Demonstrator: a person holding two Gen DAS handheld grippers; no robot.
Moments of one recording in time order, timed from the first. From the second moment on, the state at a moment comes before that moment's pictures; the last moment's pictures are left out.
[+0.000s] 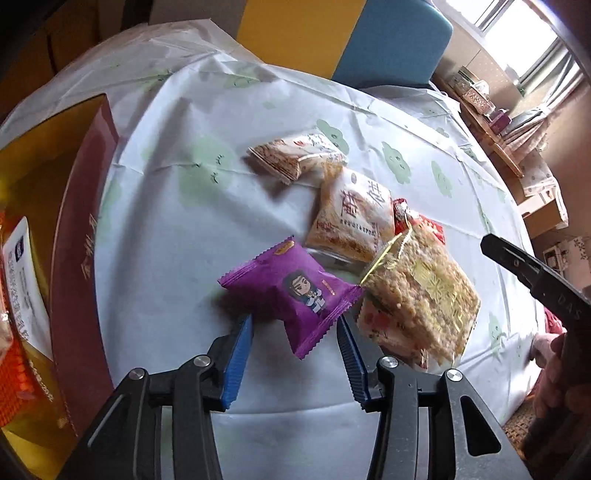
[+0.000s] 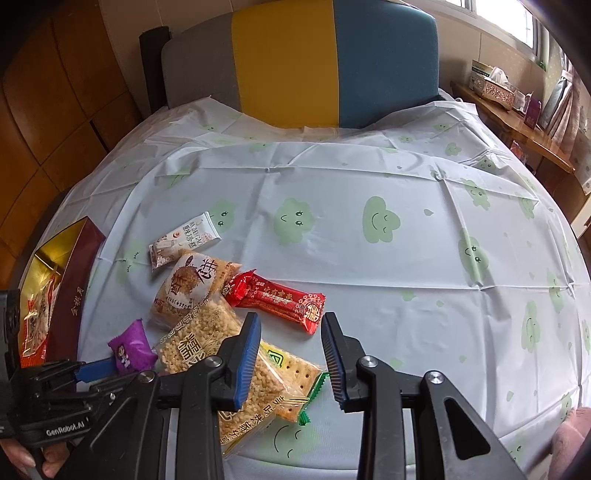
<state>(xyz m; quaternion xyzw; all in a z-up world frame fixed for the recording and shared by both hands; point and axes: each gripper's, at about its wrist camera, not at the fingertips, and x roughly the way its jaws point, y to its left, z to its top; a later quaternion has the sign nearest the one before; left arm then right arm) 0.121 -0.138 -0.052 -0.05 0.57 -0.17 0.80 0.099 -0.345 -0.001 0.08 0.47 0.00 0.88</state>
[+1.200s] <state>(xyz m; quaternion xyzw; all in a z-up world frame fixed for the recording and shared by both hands) 0.105 -0.156 -0.065 0.11 0.49 -0.15 0.85 0.100 -0.352 0.002 0.11 0.47 0.01 0.88</state>
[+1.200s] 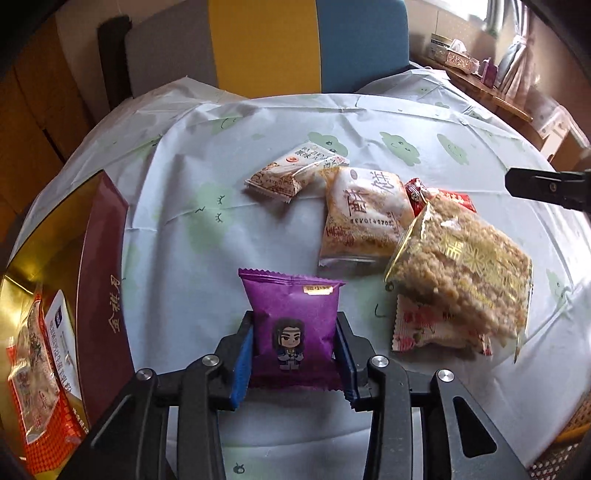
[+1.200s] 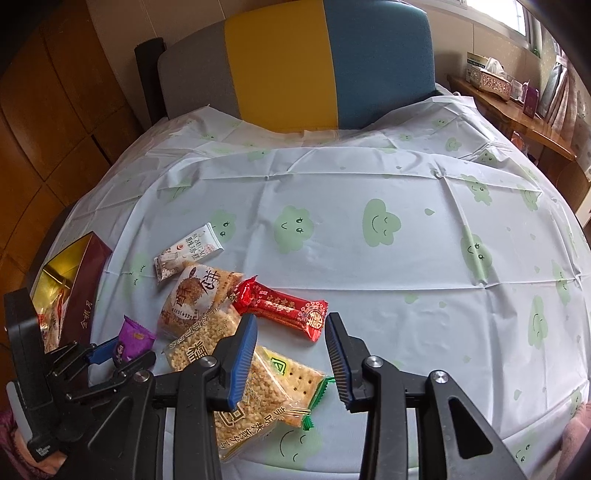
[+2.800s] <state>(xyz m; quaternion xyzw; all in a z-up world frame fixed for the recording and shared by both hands) 0.151 0.018 -0.002 -0.07 0.45 -0.06 0.89 0.106 -0.266 -0.037 -0.10 0.50 0.09 0.85</state>
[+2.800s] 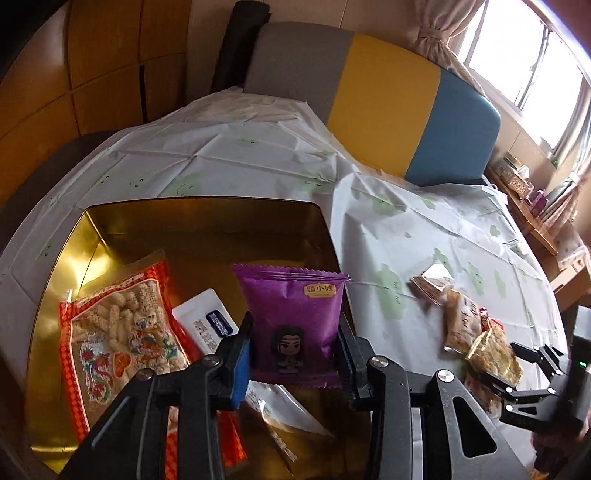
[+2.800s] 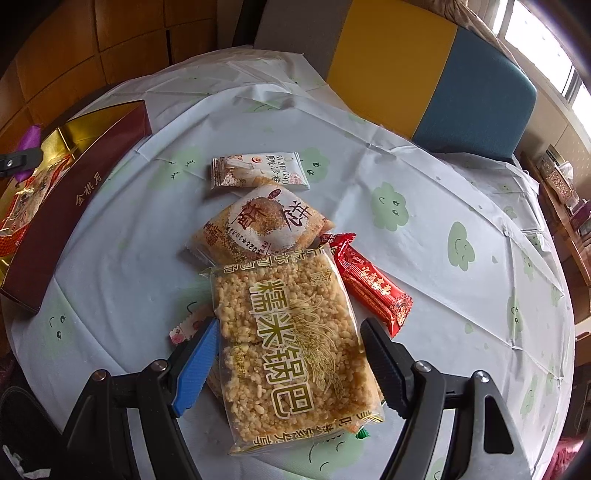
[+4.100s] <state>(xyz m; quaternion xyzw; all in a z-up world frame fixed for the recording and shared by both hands) 0.100 0.007 -0.002 -0.01 0.43 -0.01 0.90 0.098 -0.256 -0.037 -0.12 0.49 0.07 0.86</state>
